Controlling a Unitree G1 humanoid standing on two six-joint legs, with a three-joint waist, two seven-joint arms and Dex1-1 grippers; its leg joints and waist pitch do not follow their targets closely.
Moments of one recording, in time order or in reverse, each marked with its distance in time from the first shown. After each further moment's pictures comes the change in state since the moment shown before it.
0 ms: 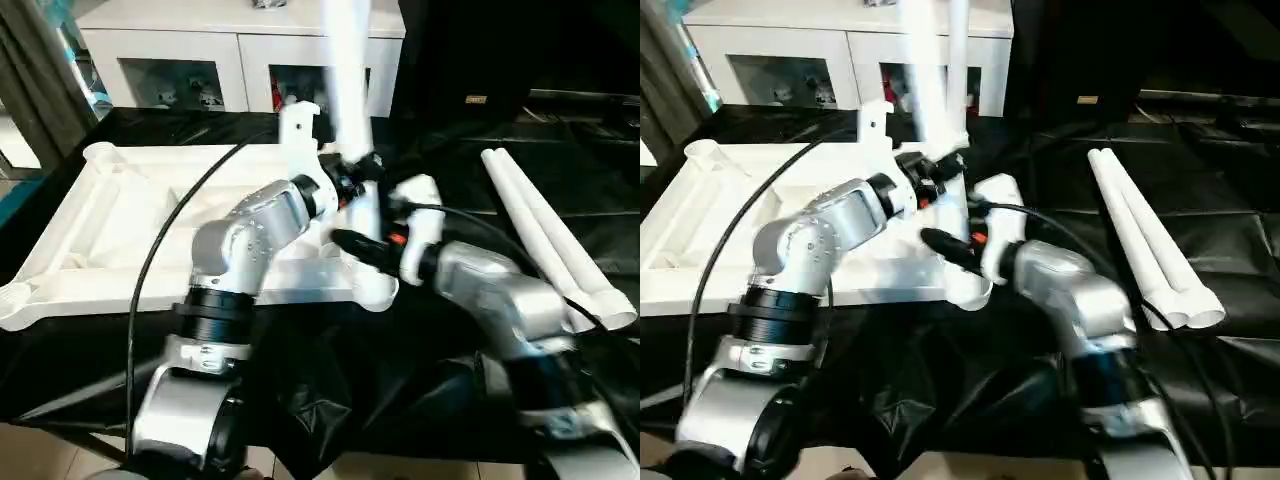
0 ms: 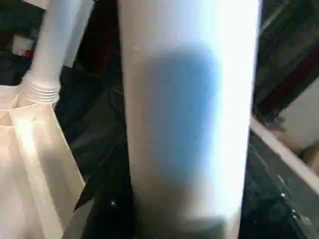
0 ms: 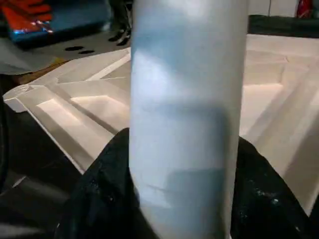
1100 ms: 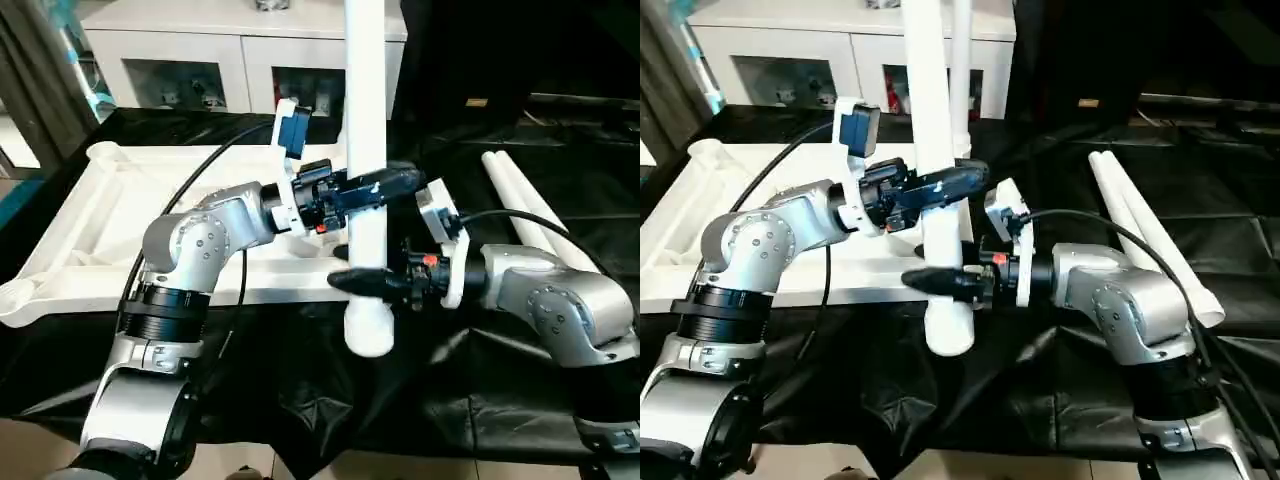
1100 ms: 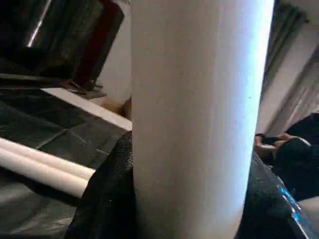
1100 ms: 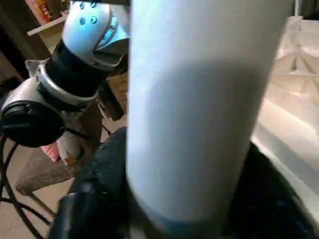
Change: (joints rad) left arm 0.030 0.234 -0.116 -0.073 -0.270 0.149 -0.838; right arm 0.060 -0.228 0.008 -0.239 0.289 0.206 0.472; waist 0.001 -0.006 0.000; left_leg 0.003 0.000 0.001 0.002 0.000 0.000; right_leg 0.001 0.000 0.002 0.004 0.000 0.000
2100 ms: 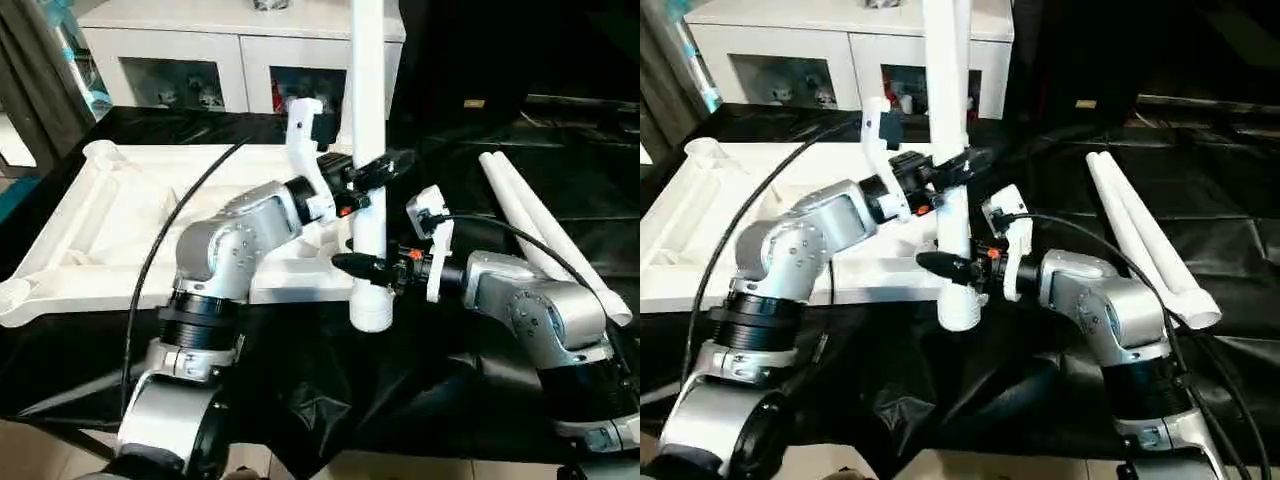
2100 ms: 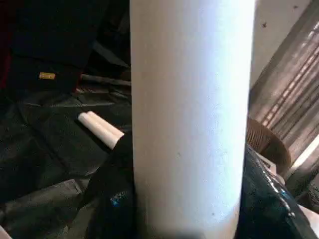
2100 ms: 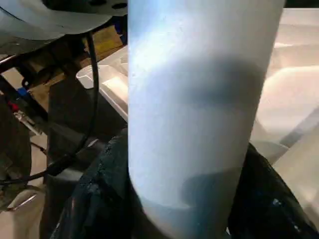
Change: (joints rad) left arm 0.002 -0.142 0.017 -0.029 0.188 -0.099 0.526; right arm -0.013 0.088 -0.022 0.122 -0.114 -0.037 -0.232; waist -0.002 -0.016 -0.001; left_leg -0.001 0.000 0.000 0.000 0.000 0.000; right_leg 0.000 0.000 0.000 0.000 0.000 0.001
